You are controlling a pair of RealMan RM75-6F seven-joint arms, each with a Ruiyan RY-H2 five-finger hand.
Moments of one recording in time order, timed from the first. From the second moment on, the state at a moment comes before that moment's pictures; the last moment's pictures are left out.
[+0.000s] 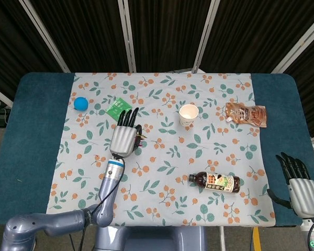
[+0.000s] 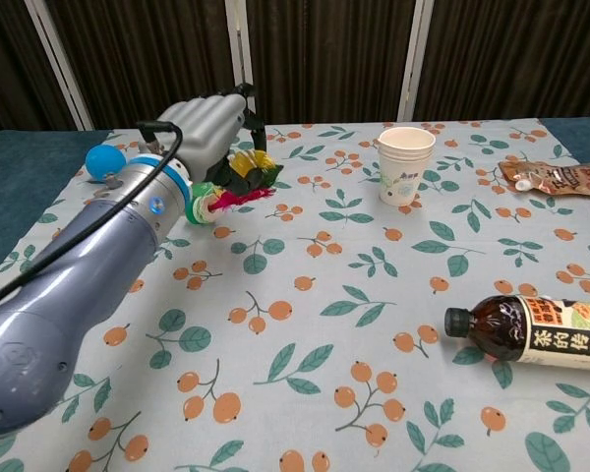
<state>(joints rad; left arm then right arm) -0.81 -2.01 -0.39 -1.26 1.11 1.26 0.64 0.05 -1.09 0.03 -1.66 -1.54 1.49 0.06</state>
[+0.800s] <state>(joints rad) -0.55 -1.65 -0.26 -1.76 1.19 1.43 0.52 0.05 -1.10 0.03 -1.66 -1.54 1.48 0.04</state>
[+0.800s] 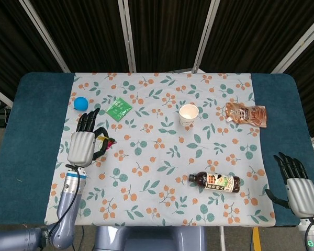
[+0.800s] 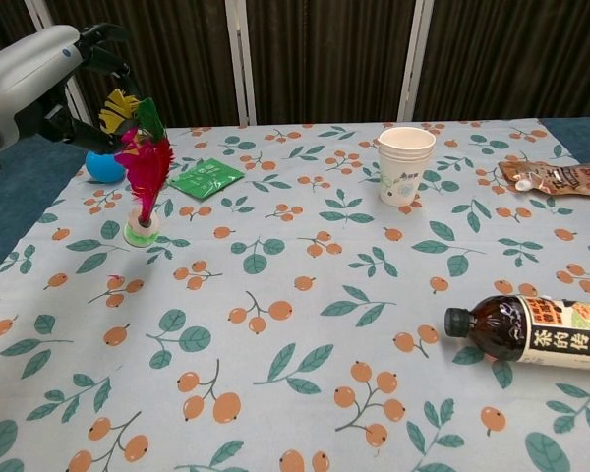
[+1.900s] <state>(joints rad) -0.42 -1.58 -0.10 -1.83 1.32 1.45 0.40 0.05 -1.10 0.03 -1.66 -1.54 1.48 0.03</state>
